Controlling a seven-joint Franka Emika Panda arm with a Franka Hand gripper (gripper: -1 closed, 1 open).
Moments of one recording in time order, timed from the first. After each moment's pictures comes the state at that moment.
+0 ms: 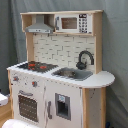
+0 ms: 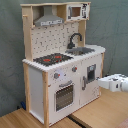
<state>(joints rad) 0.05 -1.50 1.46 -2.72 -0.04 2.58 -0.79</state>
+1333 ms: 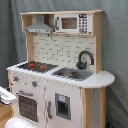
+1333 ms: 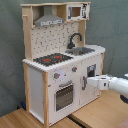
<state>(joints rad) -0.18 -1.48 1.51 -2.71 -0.04 2.78 -0.69</state>
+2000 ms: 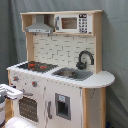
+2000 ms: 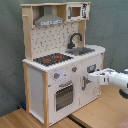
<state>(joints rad) -0.20 -1.48 1.46 -2.77 -0.04 2.85 -0.87</state>
